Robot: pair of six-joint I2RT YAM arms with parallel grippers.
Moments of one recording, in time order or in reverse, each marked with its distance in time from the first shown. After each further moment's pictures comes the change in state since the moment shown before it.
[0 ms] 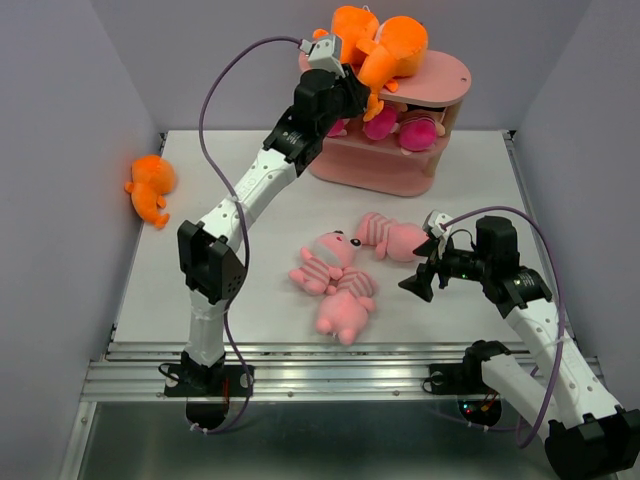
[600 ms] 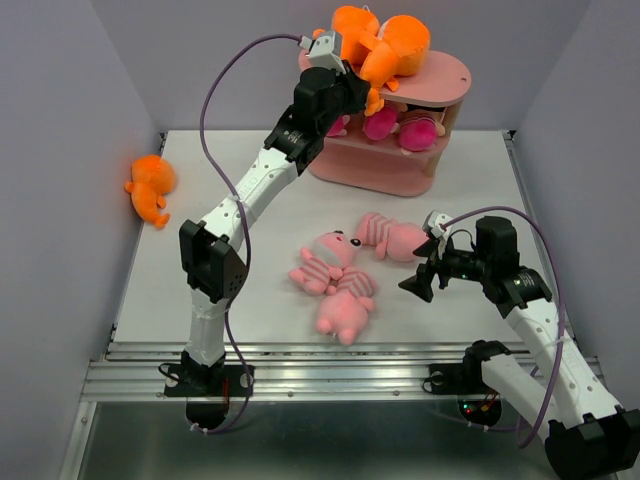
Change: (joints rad) left arm 0.000 0.019 0.026 0.037 0.006 -0.006; right arm 0.000 0.000 0.000 -0.006 0.000 0.000
